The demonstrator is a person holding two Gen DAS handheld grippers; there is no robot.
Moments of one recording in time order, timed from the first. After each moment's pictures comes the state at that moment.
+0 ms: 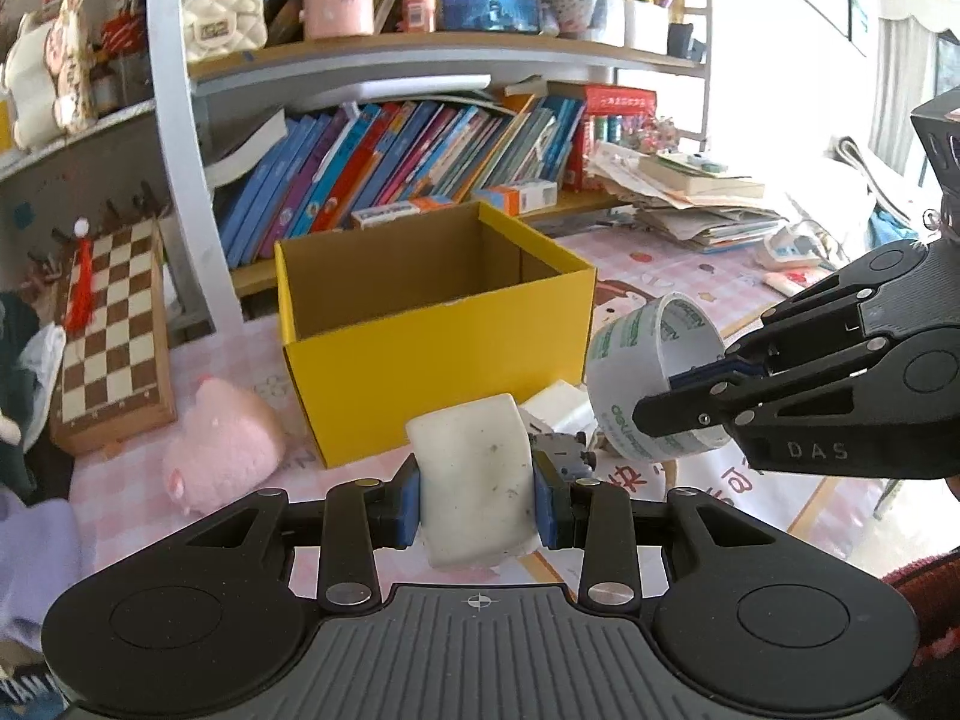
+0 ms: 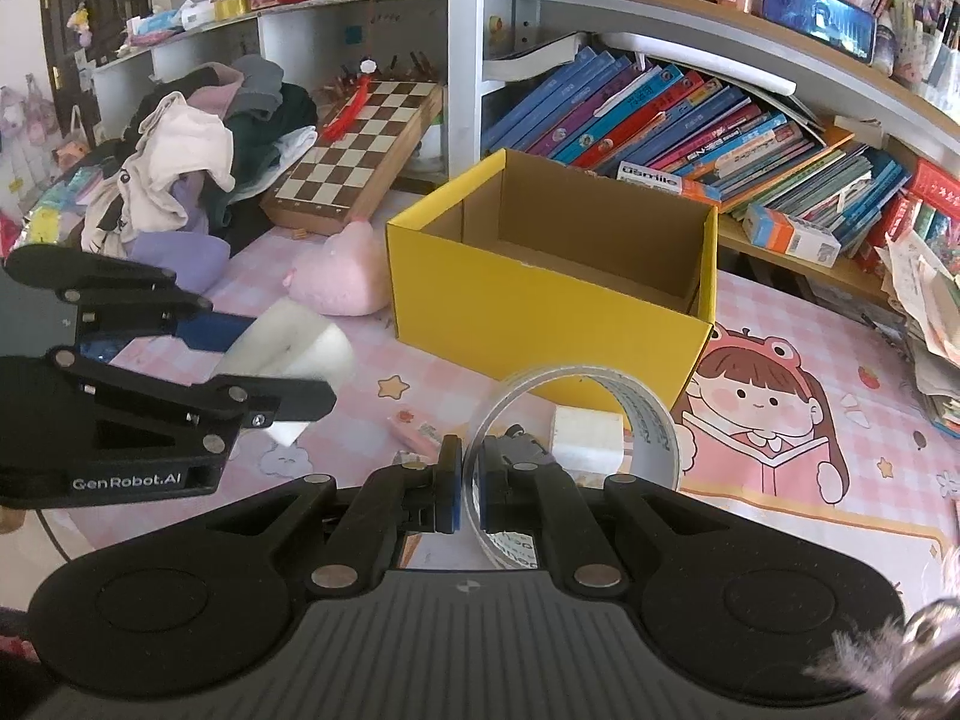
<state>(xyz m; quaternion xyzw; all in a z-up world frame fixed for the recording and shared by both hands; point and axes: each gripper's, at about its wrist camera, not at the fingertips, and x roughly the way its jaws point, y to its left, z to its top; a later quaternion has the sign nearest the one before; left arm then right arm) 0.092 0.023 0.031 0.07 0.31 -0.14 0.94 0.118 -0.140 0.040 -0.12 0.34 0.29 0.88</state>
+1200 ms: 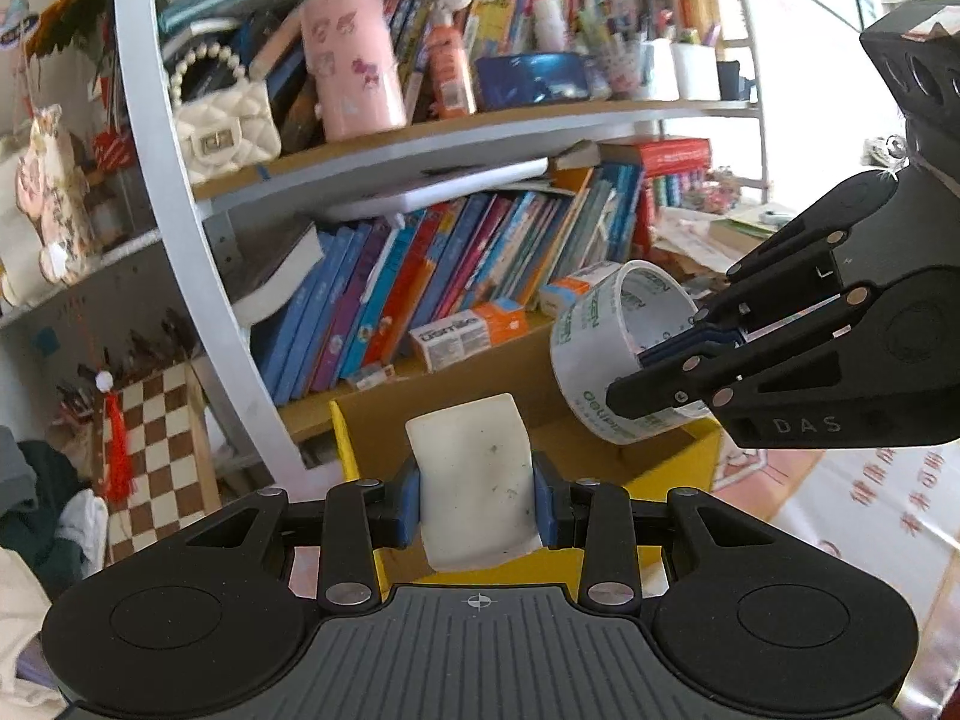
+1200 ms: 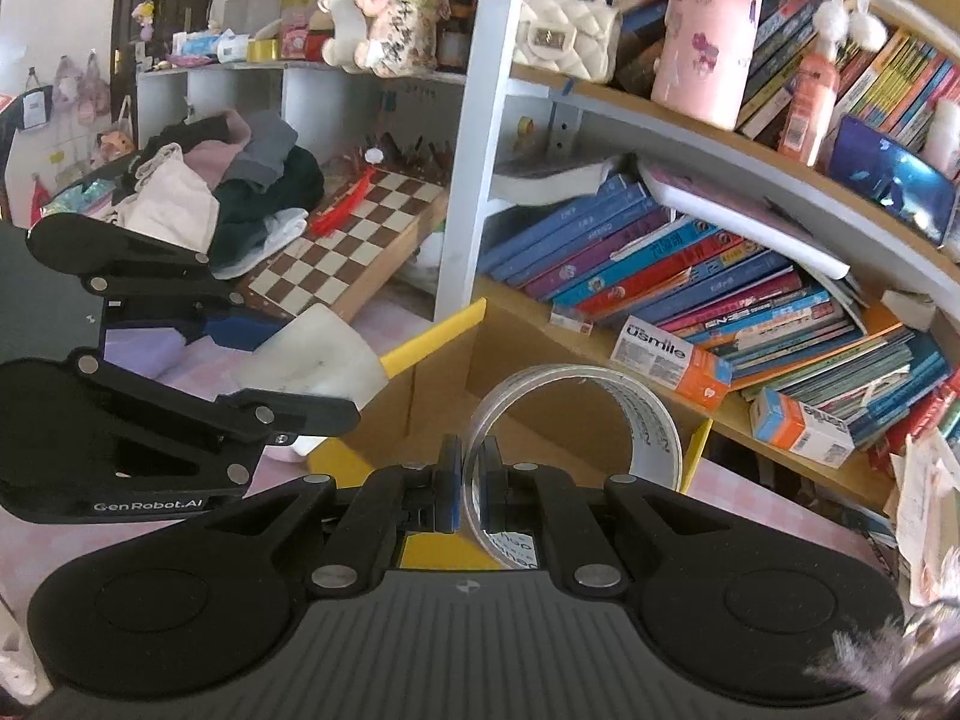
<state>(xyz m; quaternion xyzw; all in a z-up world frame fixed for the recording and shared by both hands) 0.205 0.012 0.064 0.12 0.26 -0.09 0.95 0.257 -0.125 0.091 -0.18 0.26 0.36 0.88</state>
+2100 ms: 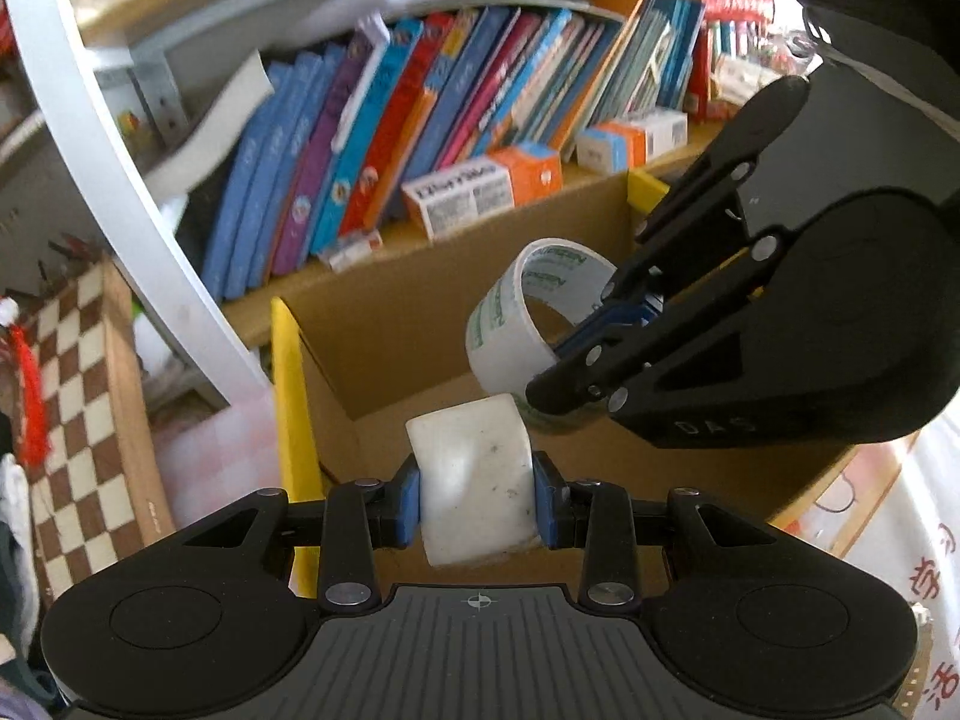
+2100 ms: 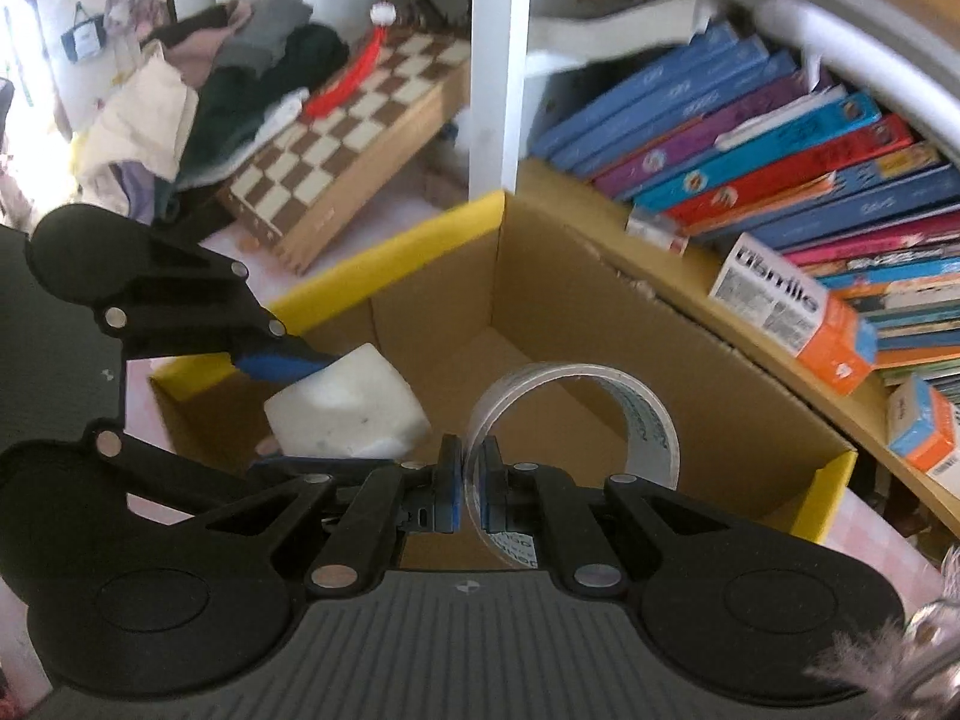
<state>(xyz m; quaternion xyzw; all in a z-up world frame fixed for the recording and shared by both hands) 0.325 0.013 -0.013 0.13 0.40 -0.08 0.90 0.404 -0.074 0.010 -0.21 0.38 0.44 0.79</state>
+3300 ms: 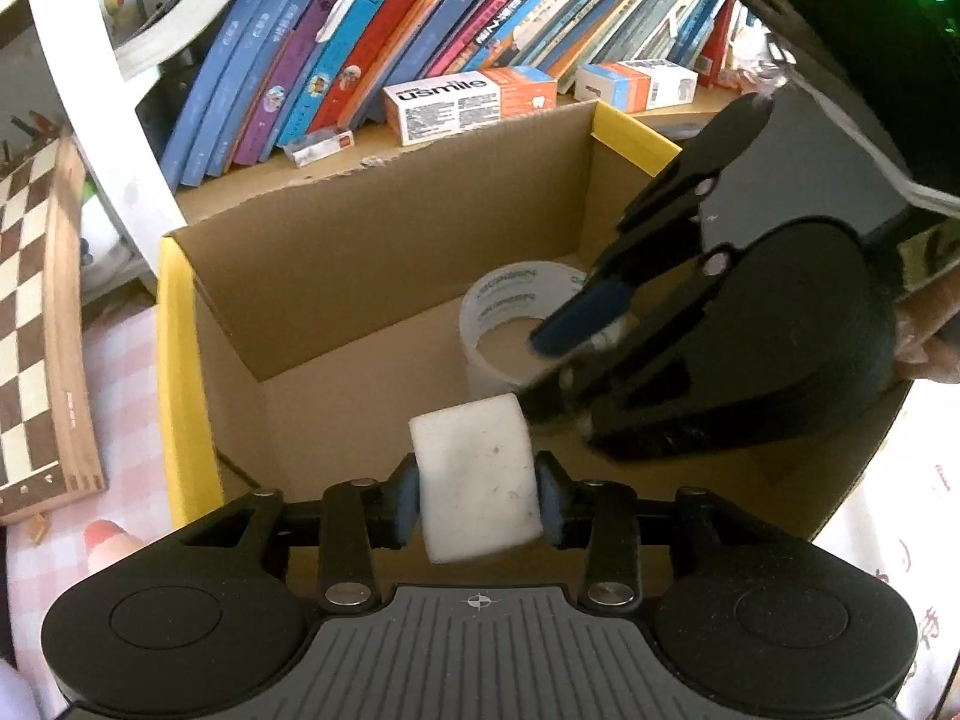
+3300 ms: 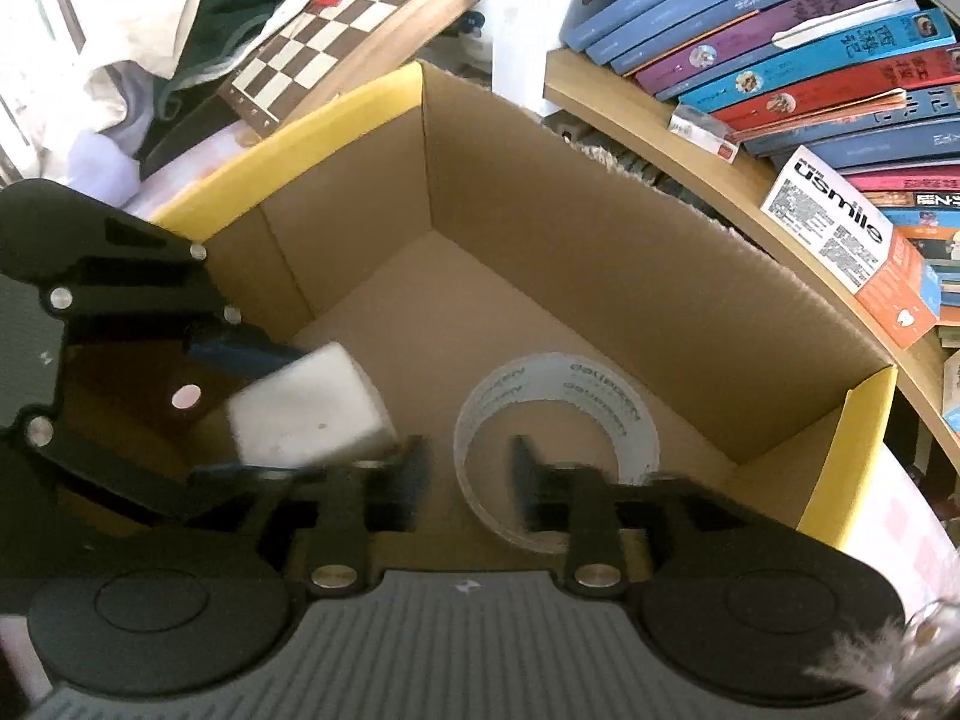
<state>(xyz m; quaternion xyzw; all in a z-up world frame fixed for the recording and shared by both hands) 0.324 0.013 -0.030 0.06 0.46 -0.08 0.88 0.415 -0.074 -0.029 -0.26 0.43 0.45 0.74</state>
